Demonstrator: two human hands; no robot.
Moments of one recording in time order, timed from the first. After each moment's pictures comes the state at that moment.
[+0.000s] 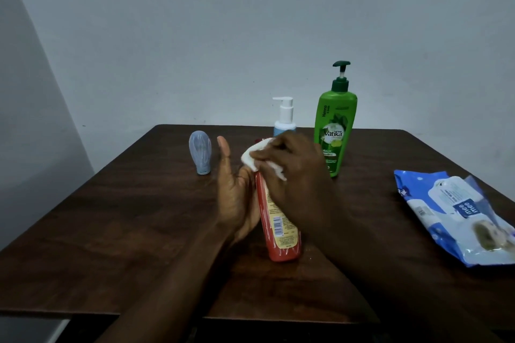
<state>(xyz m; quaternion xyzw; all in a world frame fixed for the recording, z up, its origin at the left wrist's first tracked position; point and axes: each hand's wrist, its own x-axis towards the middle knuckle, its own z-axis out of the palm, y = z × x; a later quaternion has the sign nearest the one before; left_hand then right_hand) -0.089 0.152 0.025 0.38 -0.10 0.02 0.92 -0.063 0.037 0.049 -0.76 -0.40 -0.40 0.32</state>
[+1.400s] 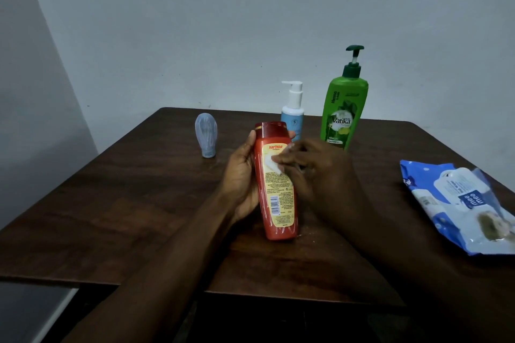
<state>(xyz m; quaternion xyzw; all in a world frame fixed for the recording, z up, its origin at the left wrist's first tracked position) -0.079 0.165 0.017 0.41 -0.03 -0.02 0.91 -0.061 0.006 0.037 -0.78 -0.44 -0.31 0.32</state>
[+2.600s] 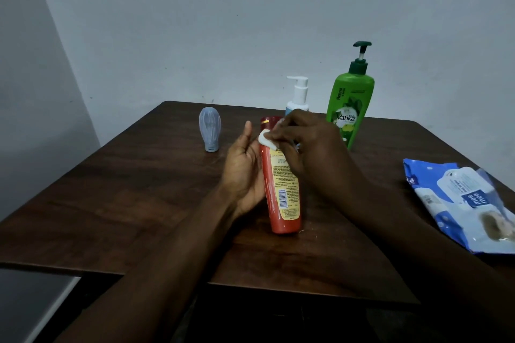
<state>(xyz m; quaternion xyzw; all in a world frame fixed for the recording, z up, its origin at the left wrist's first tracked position) -0.083 0.166 0.016 0.36 -0.08 -0.02 0.93 -0.049 0.029 0.062 -0.76 -0.48 -0.33 0.28</state>
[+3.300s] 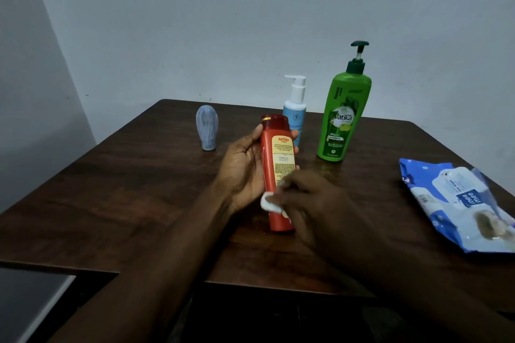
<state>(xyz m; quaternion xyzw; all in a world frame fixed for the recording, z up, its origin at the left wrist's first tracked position) -0.085 0.167 0.024 0.35 -0.06 -0.05 0.93 -0.101 -0.010 0.017 -0.79 -0.53 -0.24 0.20</state>
